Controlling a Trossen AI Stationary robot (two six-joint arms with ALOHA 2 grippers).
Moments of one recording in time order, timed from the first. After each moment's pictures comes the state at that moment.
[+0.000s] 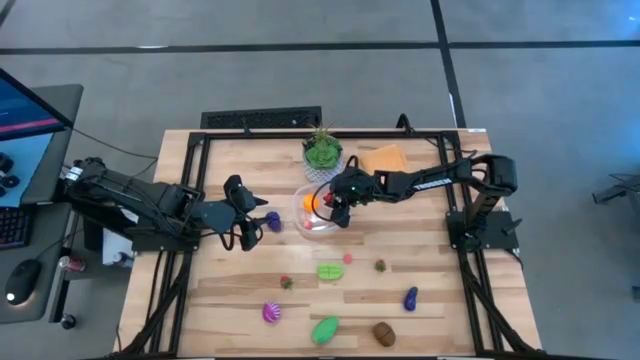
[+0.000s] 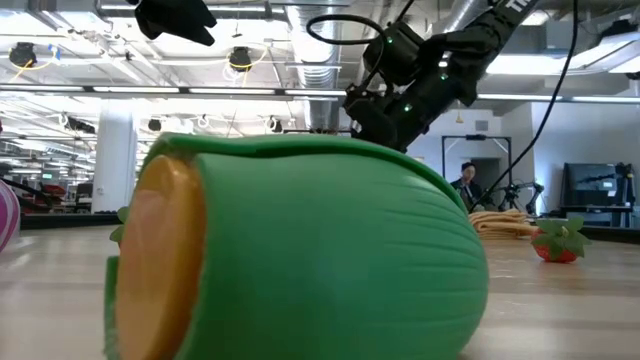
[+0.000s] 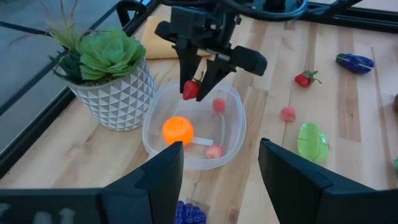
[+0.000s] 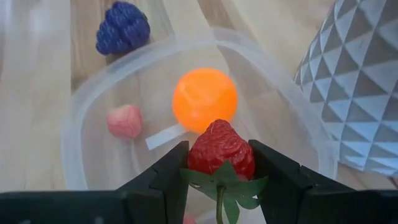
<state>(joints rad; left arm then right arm) -0.32 1.02 0.94 -0.61 -0.54 -0.41 -0.17 1.74 0.94 0.06 0.00 0.11</state>
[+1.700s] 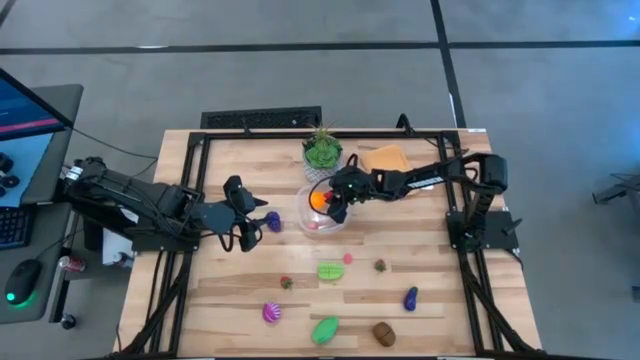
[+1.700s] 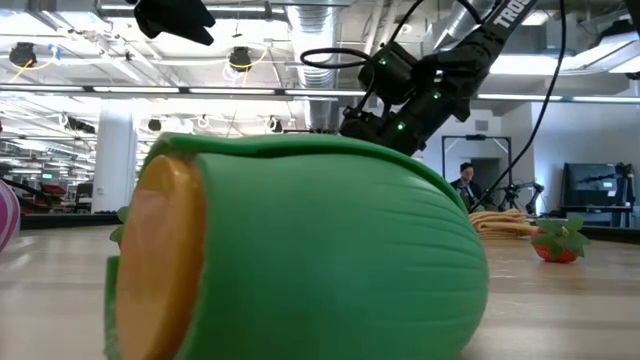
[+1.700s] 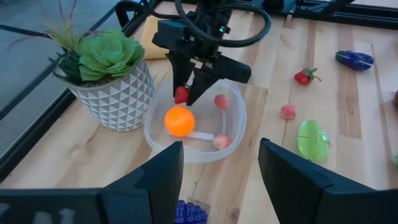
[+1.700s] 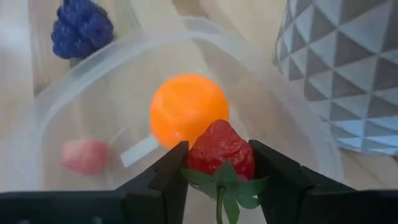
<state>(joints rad) -0.33 1.02 0.94 -0.62 -0.55 -0.40 -0.19 1.81 0.94 0.09 0.00 0.20</state>
